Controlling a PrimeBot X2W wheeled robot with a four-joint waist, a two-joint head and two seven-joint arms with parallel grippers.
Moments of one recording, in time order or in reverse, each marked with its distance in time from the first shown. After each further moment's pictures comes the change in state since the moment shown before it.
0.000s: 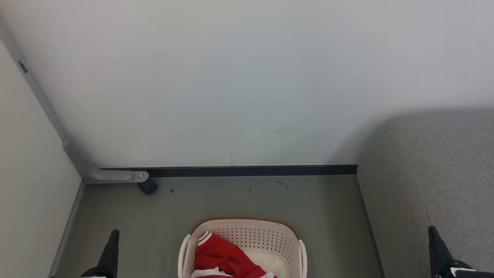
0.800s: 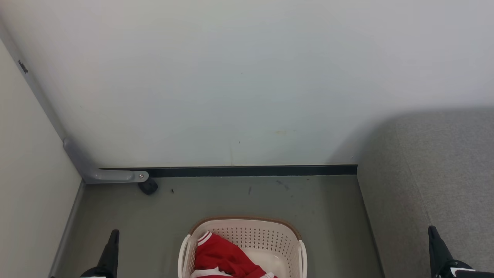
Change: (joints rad) left arm 0.000 0.000 0.000 0.000 0.000 0.000 0.000; right arm 0.000 0.000 0.000 0.000 0.000 0.000 0.000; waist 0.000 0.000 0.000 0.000
